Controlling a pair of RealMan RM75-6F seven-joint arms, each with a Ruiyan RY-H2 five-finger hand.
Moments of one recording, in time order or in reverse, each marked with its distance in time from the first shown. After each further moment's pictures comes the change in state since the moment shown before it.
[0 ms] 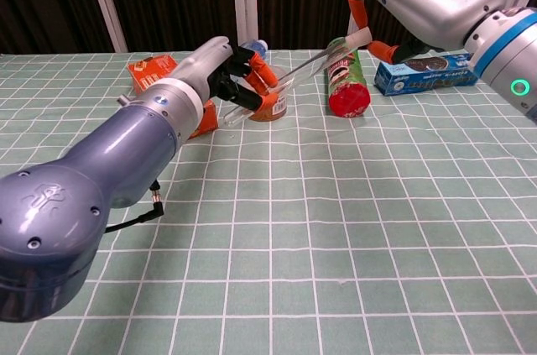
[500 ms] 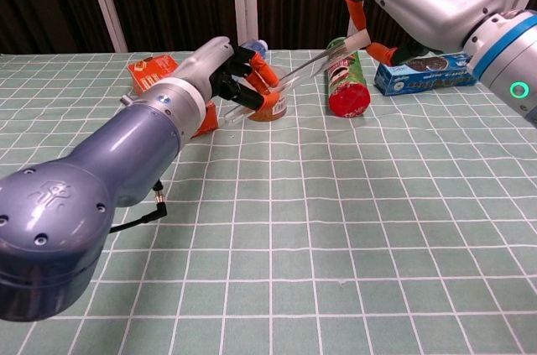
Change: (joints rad) left arm -0.004 -0.009 -0.013 0.000 -0.010 0.000 0.001; right arm -0.001 -0.004 -0.002 -0.001 -0.002 0.001 0.003
